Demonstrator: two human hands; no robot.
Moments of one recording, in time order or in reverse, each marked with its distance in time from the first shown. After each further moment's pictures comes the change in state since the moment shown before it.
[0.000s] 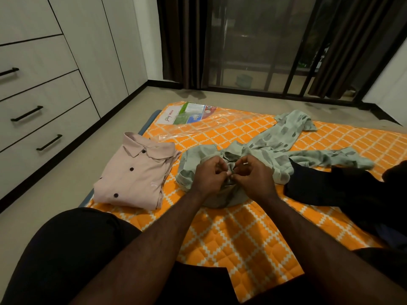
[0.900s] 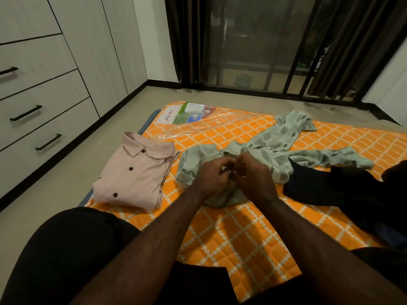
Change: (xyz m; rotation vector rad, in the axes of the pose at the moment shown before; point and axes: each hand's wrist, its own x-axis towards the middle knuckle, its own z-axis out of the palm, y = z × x) left_hand 0.006 0.001 -0.001 0.003 -0.178 0.214; right_hand -0.004 0.000 -0.001 -0.214 0.051 -0.292
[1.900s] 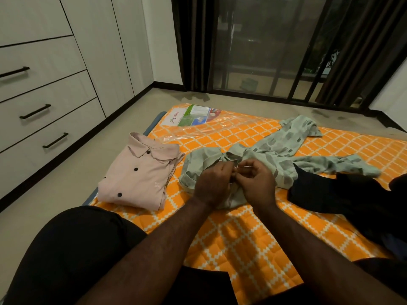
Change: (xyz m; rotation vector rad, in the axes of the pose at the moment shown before) left_hand -0.016 0.011 0.005 0.519 0.272 0.243; right_hand -0.002 -0.025 0.010 0.578 0.133 0.419
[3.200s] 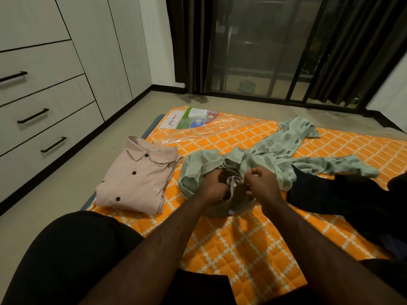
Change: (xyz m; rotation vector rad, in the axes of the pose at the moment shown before) left_hand 0.005 -0.010 0.010 -0.614 -0.492 -0.805; right_hand 0.015 0.007 -0.020 -0.155 -0.021 0.318
